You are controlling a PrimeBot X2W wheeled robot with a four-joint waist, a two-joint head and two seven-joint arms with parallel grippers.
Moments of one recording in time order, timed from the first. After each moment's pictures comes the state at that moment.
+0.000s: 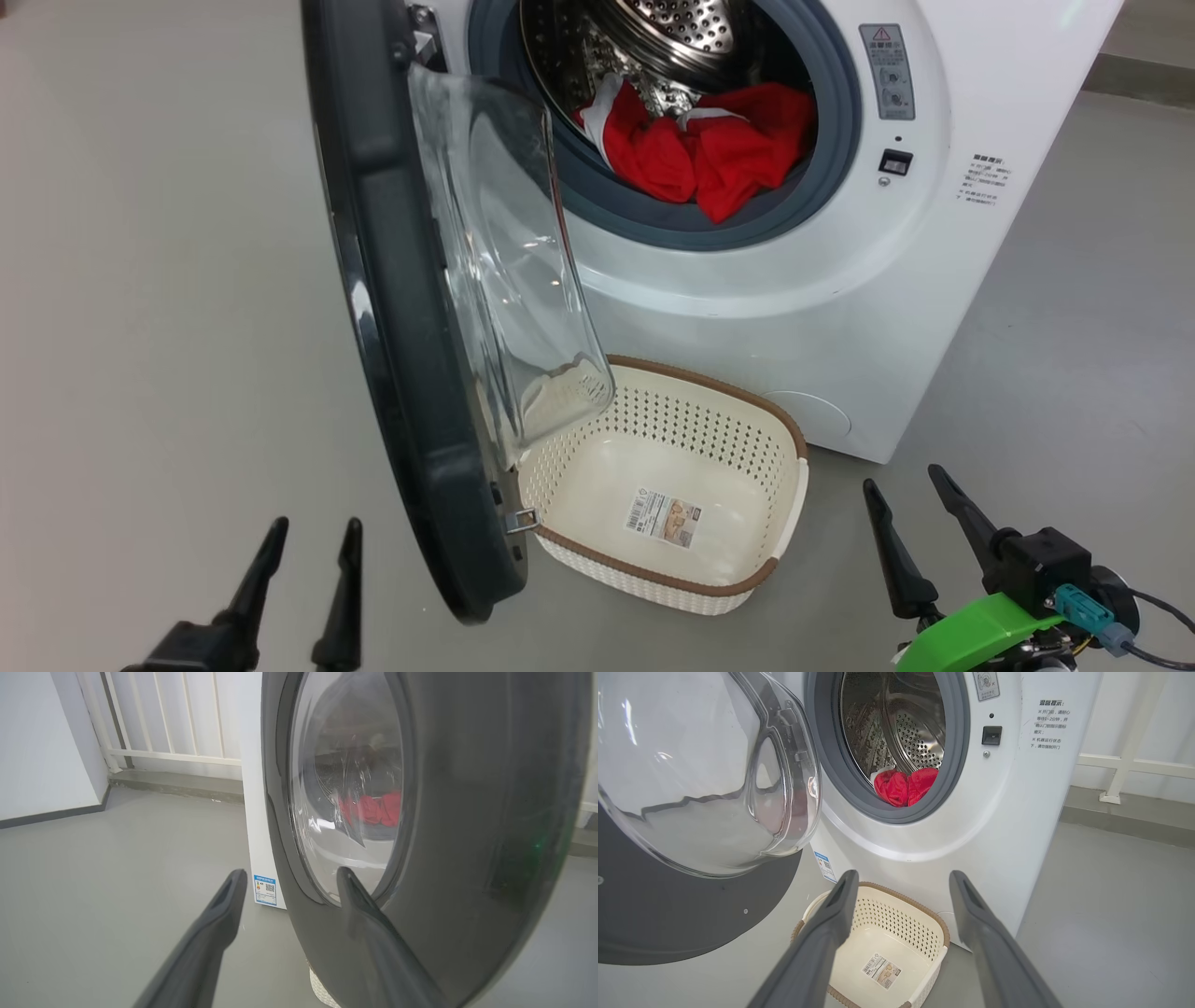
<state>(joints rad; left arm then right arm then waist) -0.01 0.04 0.03 0.22 -0.16 -0.12 -0.25 -0.04 -0.06 0.04 0.34 0.22 0.12 -0.25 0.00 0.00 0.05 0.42</state>
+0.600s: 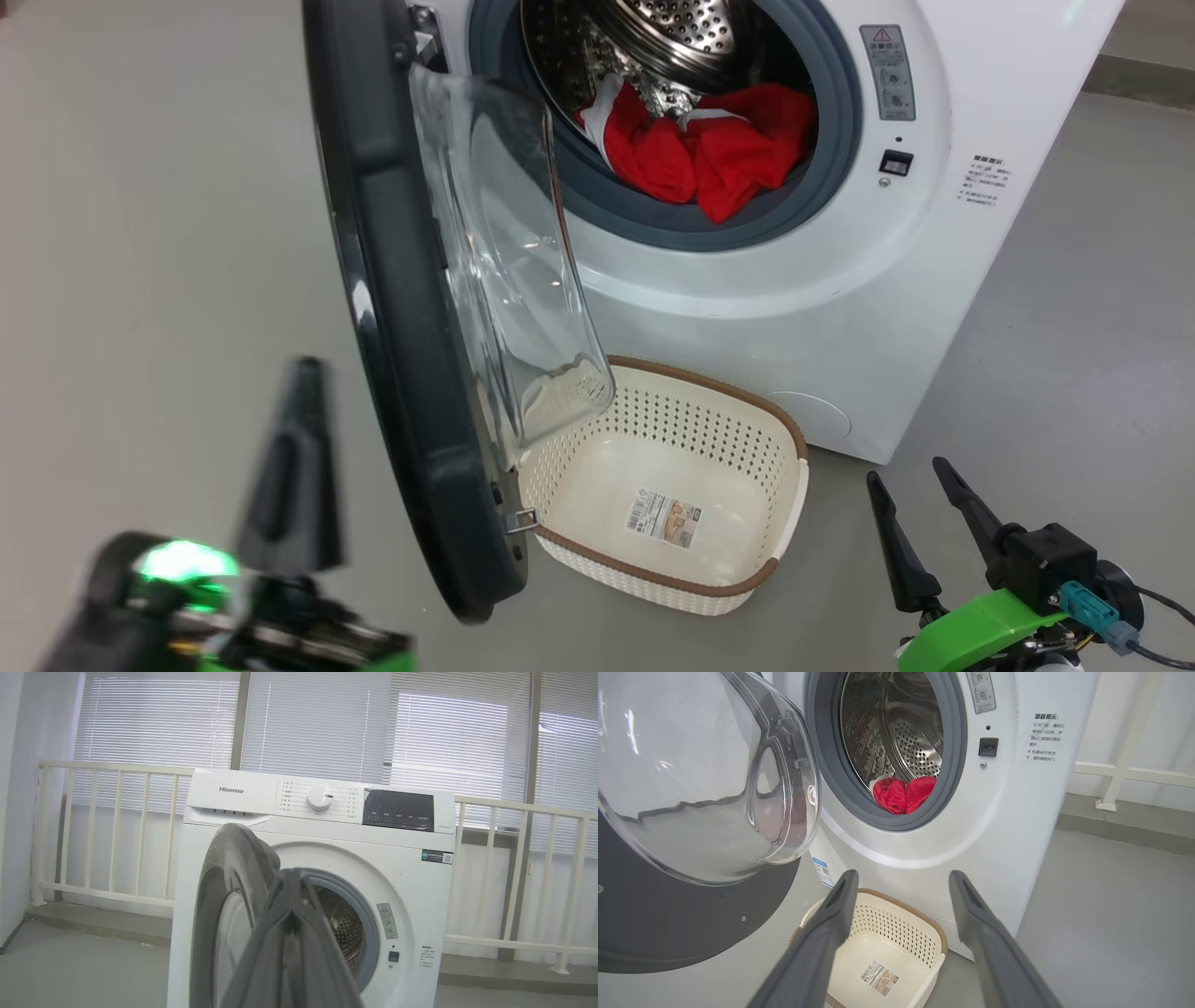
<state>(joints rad) -0.07 0.04 -0.06 -0.28 -0.31 -0.09 -0.26 -0.04 -0.05 0.03 0.32 0.21 0.12 -0.25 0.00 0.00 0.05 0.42</state>
